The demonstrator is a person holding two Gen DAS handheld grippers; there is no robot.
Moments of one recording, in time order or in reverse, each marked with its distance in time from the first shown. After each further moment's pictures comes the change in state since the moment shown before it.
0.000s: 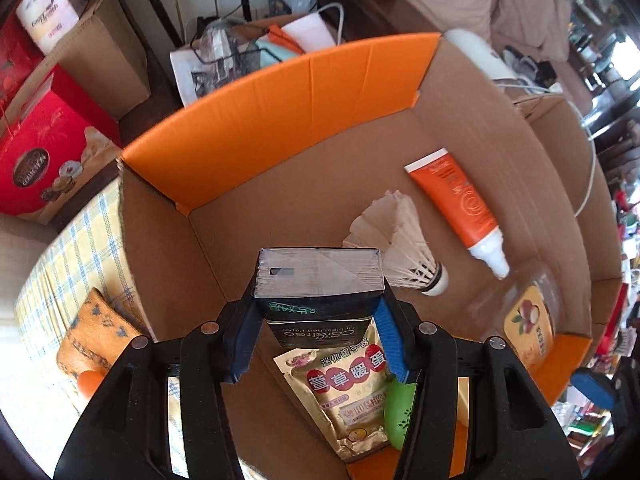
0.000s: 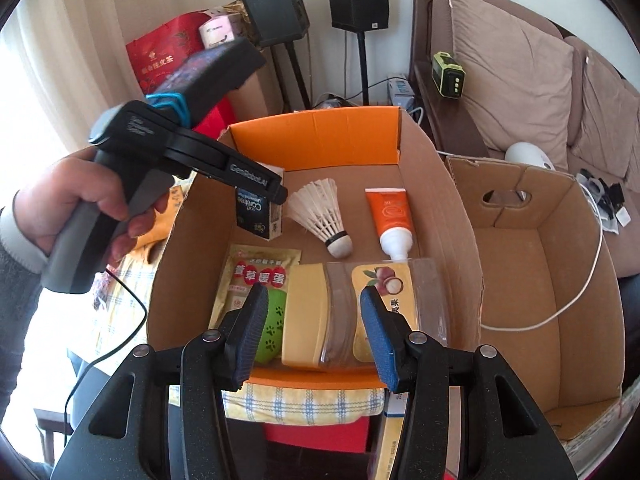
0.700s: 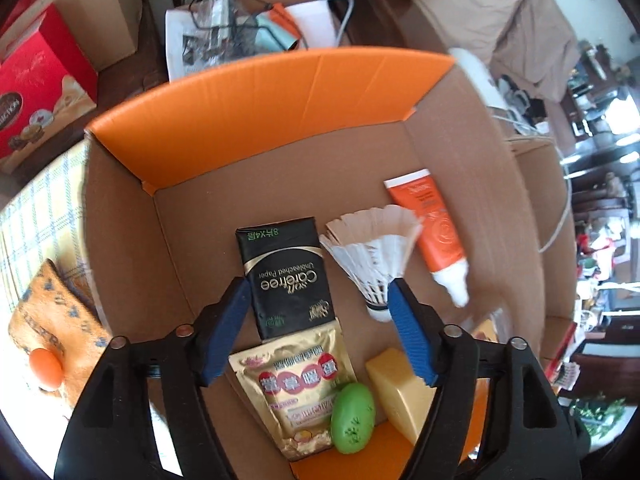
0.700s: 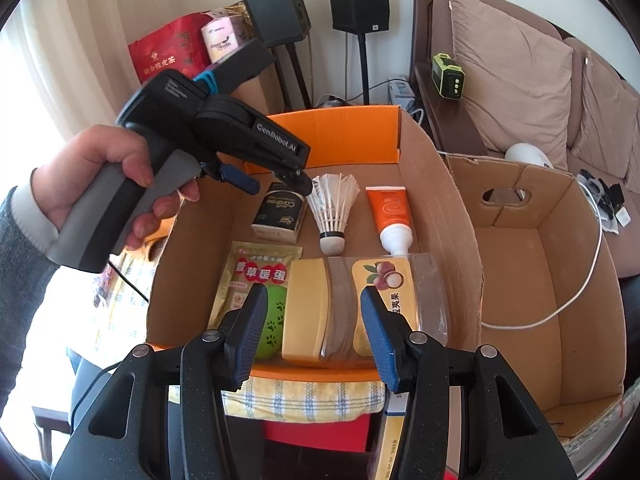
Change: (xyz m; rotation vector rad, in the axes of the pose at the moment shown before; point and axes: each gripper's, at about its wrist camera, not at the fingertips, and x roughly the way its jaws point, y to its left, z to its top) left arm -0.007 0.020 0.002 -0.139 0.032 -0.177; right arm -0.002 0.005 -0.008 -0.007 -0.010 0.001
